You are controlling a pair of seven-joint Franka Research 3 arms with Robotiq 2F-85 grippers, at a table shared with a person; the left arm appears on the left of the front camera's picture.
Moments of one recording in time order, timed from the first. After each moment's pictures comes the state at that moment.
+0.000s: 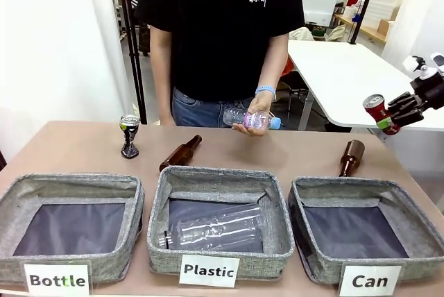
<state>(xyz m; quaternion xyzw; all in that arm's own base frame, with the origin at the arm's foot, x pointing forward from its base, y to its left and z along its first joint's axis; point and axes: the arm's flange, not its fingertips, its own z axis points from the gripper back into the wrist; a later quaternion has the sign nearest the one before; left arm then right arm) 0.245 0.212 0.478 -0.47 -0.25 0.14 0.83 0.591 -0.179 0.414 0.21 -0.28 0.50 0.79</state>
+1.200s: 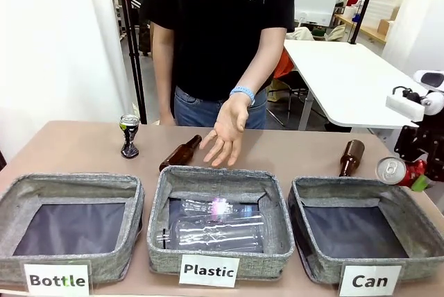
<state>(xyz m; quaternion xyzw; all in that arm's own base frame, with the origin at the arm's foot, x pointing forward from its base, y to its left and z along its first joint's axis) 0.245 0.212 0.478 -0.47 -0.25 0.14 0.83 0.382 -0.022 0.470 0.14 -0.03 0.72 0.68</state>
